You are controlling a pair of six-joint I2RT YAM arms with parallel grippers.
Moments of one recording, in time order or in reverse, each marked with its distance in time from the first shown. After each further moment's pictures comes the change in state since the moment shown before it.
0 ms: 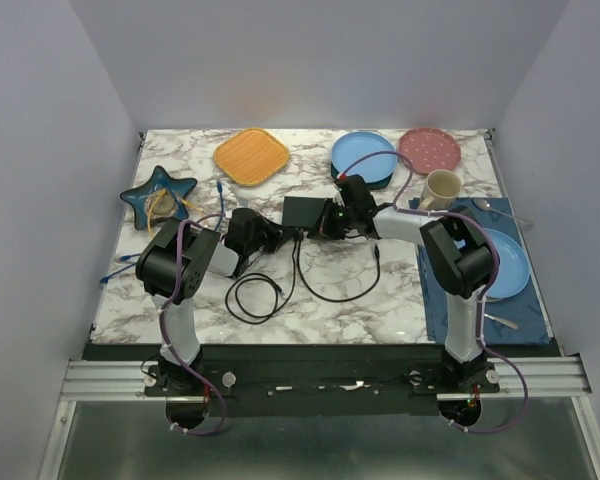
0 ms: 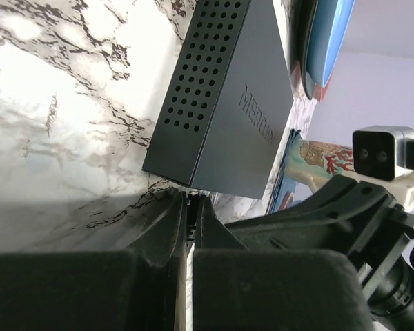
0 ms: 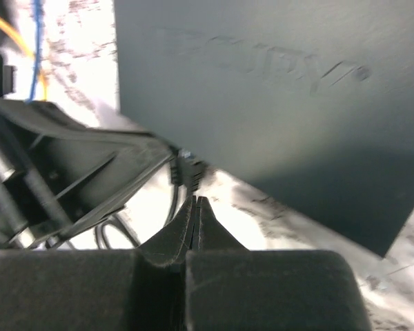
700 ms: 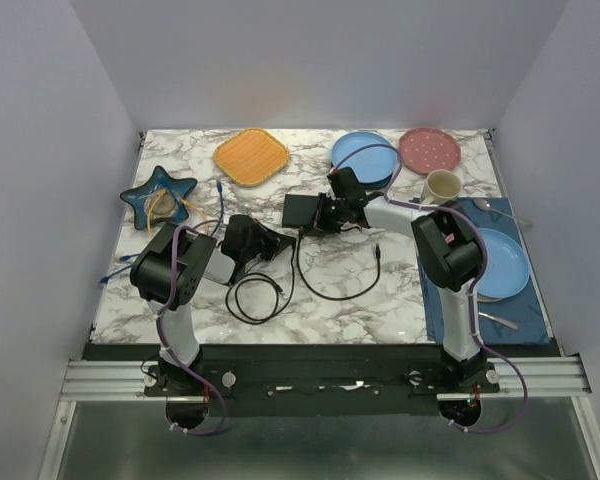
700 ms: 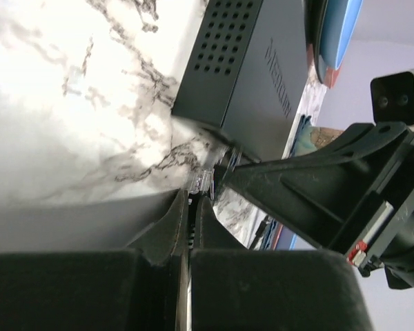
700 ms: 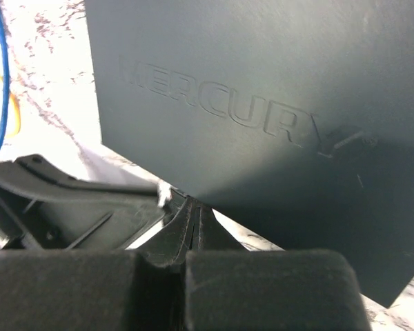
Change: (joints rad) left arm -0.004 -0.042 -0.072 0.012 0.011 0.017; right arm 0.007 0.105 0.198 -0.190 0.058 -0.031
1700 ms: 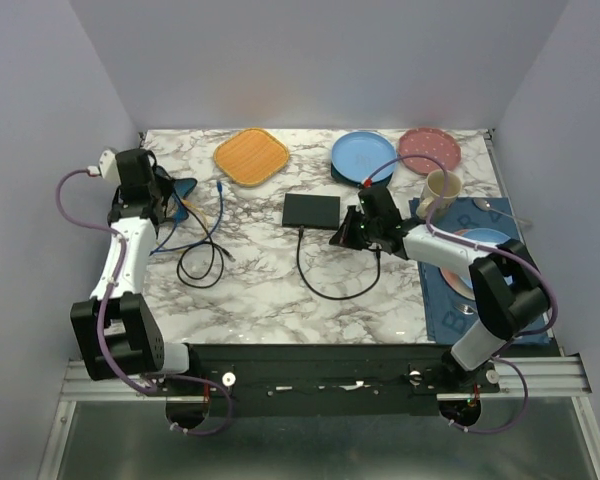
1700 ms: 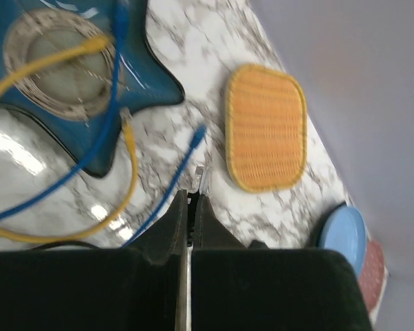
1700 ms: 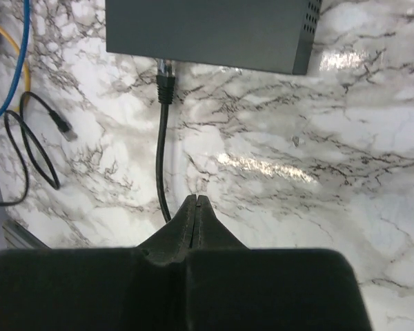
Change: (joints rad) left arm 0.506 -0.565 0.403 -0.983 -0.325 0.410; right arm 0.006 -0.459 -0.431 0.089 0.137 -0.006
